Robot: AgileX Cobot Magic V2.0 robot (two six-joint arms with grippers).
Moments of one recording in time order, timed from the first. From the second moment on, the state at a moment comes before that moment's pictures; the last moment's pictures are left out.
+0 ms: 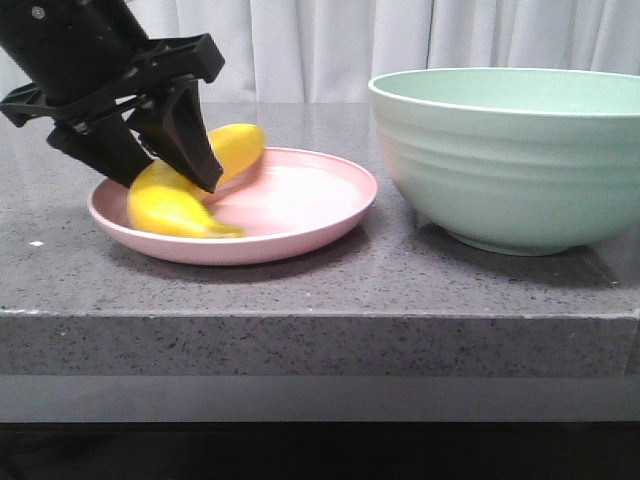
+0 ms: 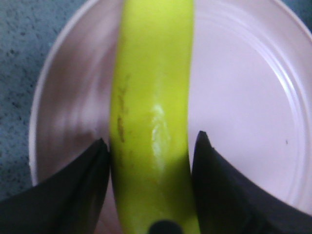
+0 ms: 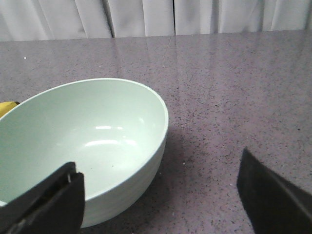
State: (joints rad) left arm -0.45 1.59 -1.15 -0.34 0.67 0.09; right arm 0.08 0.40 -0.42 0.21 0.30 -0.06
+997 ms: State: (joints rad) left arm -0.76 1.40 -1.43 -0.33 0.78 0.18; right arm 0.12 0.55 -0.65 0.69 0.49 -0.09
